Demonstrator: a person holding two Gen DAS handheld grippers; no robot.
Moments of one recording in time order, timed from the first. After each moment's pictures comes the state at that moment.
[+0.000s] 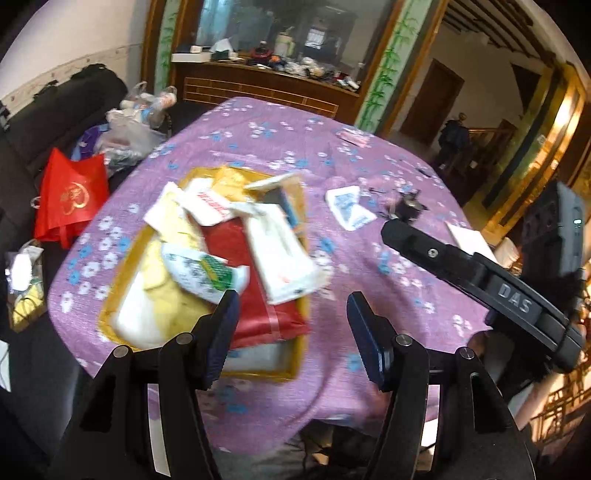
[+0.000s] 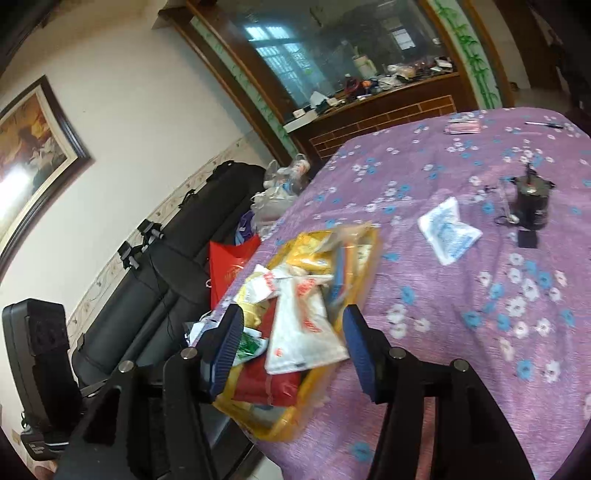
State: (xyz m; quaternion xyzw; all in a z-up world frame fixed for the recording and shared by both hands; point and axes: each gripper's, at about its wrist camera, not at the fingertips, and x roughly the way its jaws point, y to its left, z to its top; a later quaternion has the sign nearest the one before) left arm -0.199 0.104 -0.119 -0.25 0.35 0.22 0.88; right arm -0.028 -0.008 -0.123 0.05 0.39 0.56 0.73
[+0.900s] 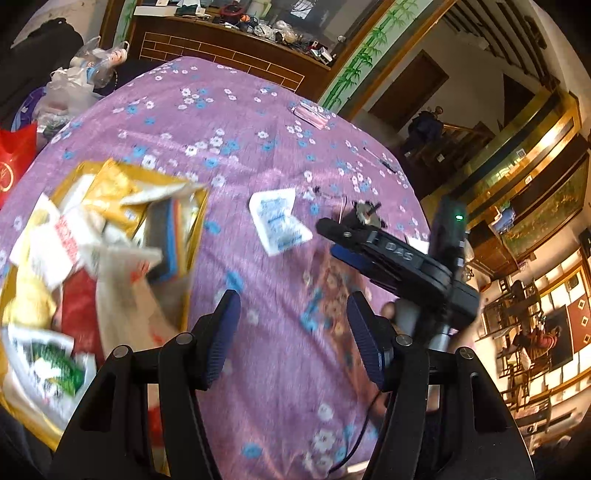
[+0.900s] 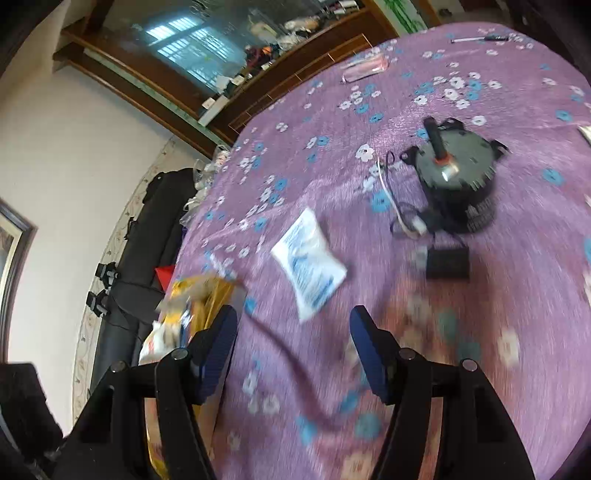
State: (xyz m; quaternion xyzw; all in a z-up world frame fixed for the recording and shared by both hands) left arm -0.055 0.135 -0.125 -0.34 0.37 0.14 0.85; right arm 0.164 0.026 -0.193 0.09 0.52 0.47 0.71
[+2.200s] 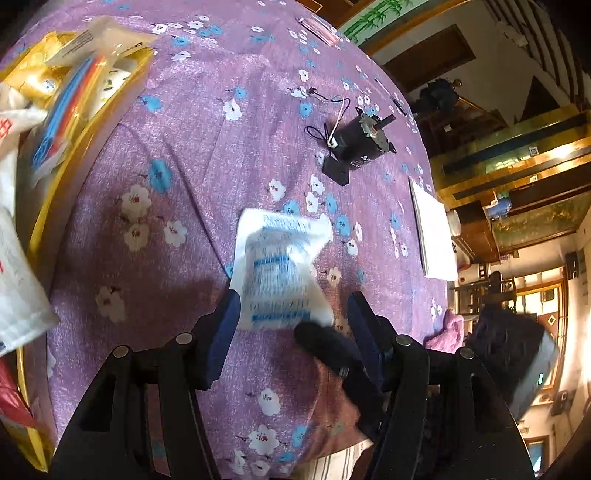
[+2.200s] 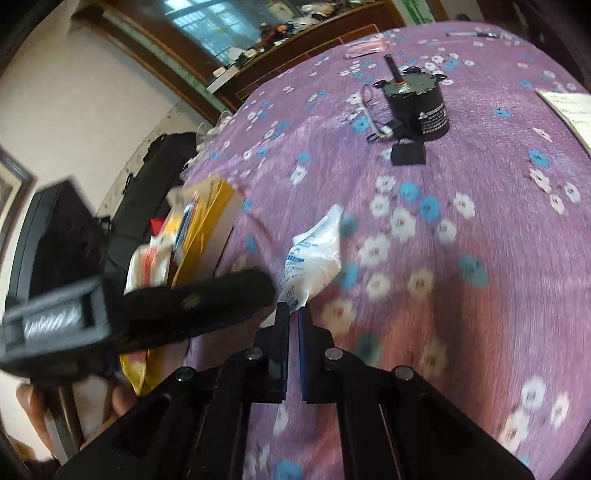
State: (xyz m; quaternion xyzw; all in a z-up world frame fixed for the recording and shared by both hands) left arm -0.014 0.088 -0.198 -0.43 0.46 0.09 0.77; right arm 0.065 -0.061 -0.202 0.02 0.51 0.49 0.70
